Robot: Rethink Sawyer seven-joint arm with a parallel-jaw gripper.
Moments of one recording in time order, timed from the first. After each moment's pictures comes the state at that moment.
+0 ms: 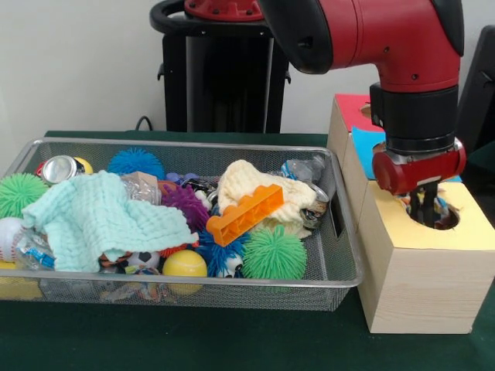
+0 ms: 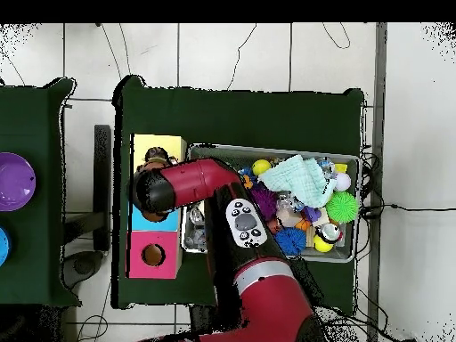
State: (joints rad) arm -0.19 -0.53 0.32 1.54 -0.32 0.35 1.67
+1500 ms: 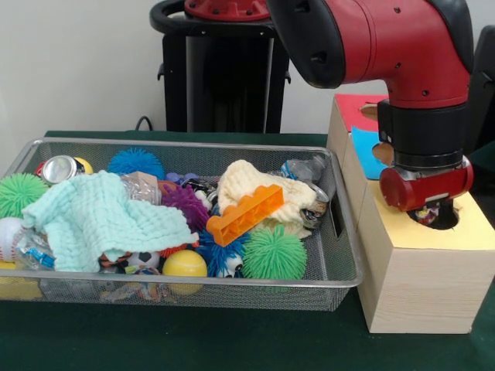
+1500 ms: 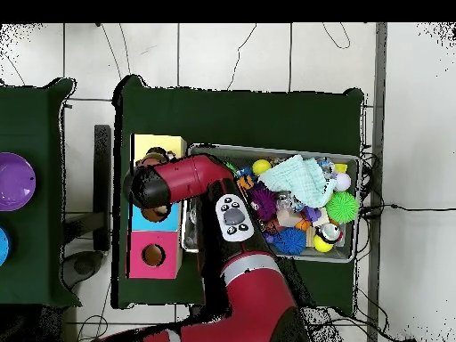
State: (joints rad) arm -0.14 -0.49 0.27 1.47 -0.32 0.32 1.67
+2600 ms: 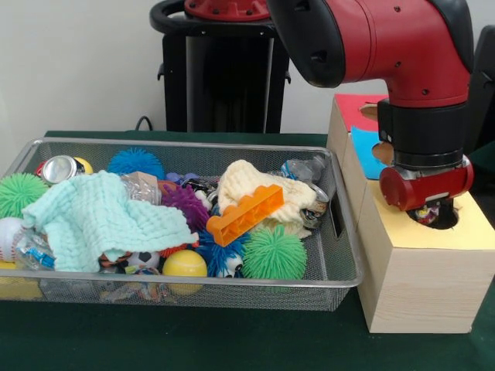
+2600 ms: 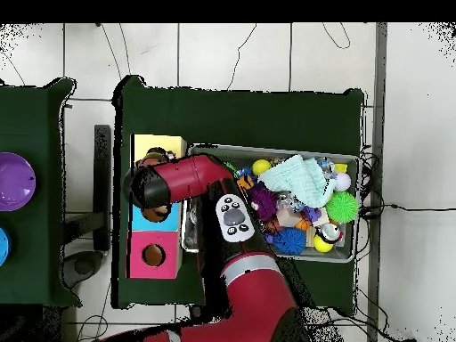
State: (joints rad) arm -0.14 -0.49 0.27 1.47 -0.32 0.32 1.67
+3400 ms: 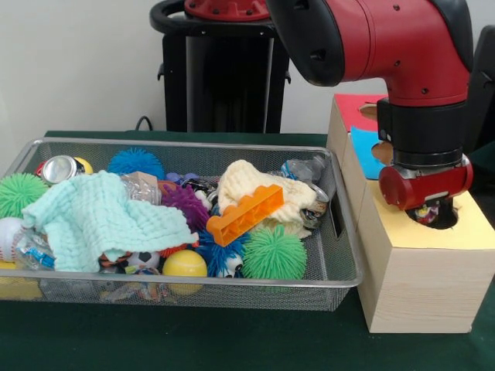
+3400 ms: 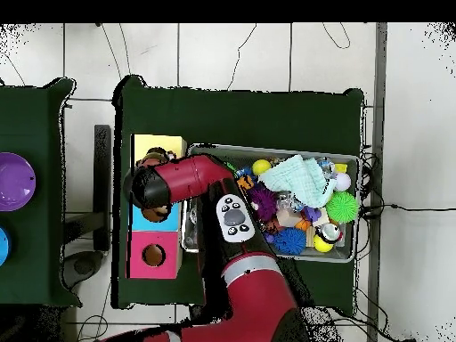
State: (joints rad) arm -0.14 -0.49 0.27 1.47 -0.32 0.32 1.67
